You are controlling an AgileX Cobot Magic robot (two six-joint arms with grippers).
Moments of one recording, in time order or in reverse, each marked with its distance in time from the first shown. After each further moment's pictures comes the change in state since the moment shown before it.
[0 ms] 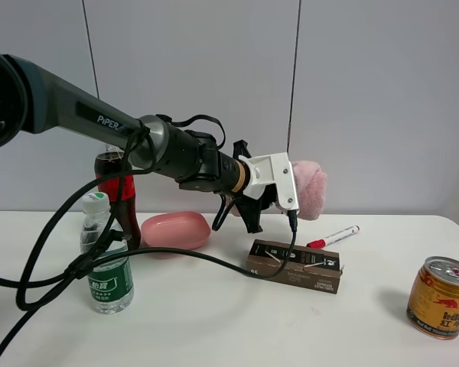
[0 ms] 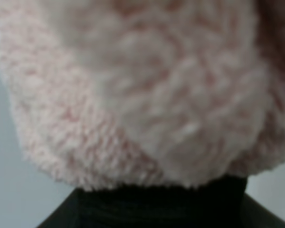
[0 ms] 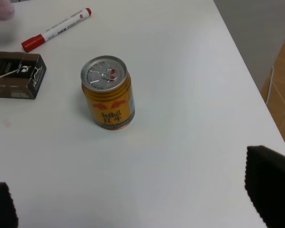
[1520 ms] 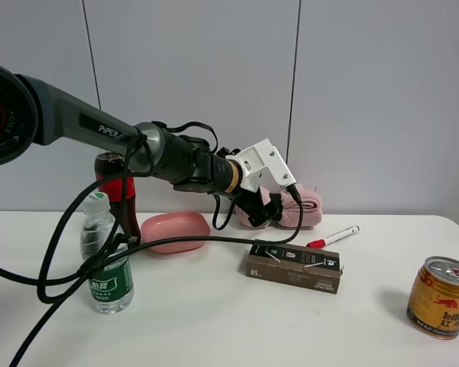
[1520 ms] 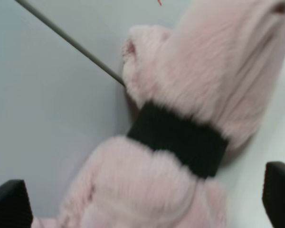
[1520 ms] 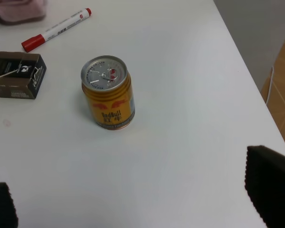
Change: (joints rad) left arm 0.037 0.043 -0.055 0.049 -0.045 -0.400; right arm 0.000 0.000 0.000 0.000 0.000 0.000
